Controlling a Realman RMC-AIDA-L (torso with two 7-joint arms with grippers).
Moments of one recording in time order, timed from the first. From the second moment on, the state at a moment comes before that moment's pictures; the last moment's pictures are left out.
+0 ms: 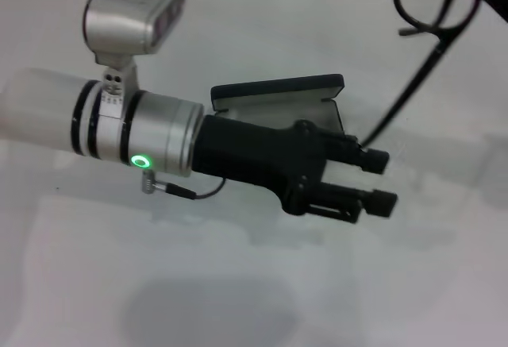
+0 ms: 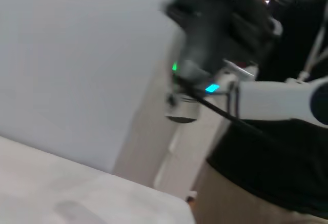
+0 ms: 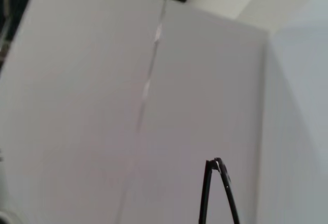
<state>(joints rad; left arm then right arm) -0.68 -2.09 1.16 0.55 1.64 1.72 -1.50 0.60 2.02 -0.81 -0.65 -1.31 -1.91 1.11</state>
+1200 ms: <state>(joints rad) -0.68 -2.07 1.20 0.56 1.43 1.81 -1.45 0.66 1.98 -1.00 -0.53 -1.54 -1.72 1.14</state>
